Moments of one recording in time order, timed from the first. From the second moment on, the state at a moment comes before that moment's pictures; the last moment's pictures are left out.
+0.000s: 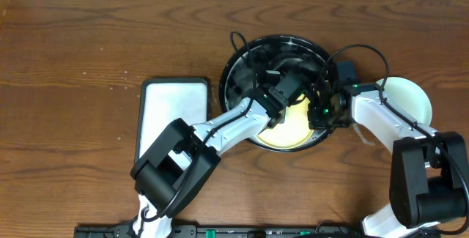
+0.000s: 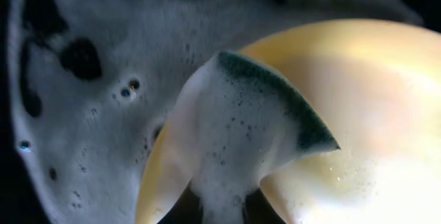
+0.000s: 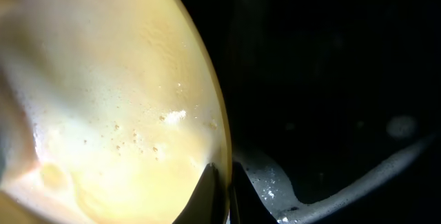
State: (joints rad) left arm -0.79 2.00 1.32 -0.53 -0.31 -0.63; right arm 0.18 1.75 0.98 -0.66 -0.21 0.15
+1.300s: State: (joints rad) left arm -0.74 1.91 1.25 -0.31 0.05 -0.66; right arm 0.18 1.75 0.98 -0.67 -0.17 0.12
